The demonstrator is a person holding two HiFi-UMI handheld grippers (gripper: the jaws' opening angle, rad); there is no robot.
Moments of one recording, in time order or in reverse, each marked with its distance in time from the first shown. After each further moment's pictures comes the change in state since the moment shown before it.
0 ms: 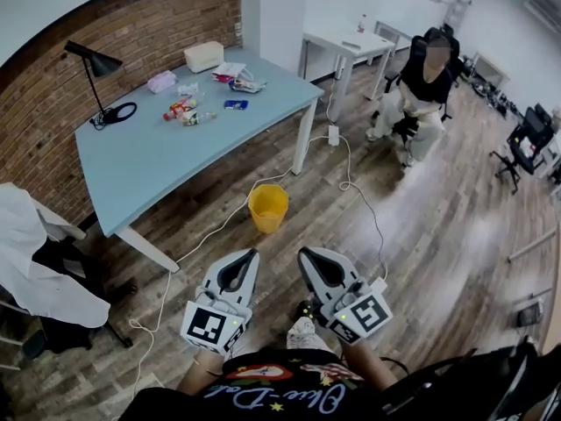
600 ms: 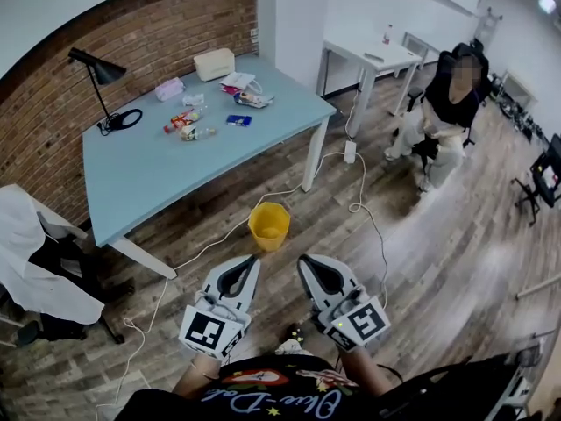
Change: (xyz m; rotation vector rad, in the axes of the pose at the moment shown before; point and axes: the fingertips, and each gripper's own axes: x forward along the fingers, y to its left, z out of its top) left arm 0.115 0.004 -0.004 0.037 0.032 0.093; right arm 0.025 -0.118 0.009 0.012 -0.015 0.108
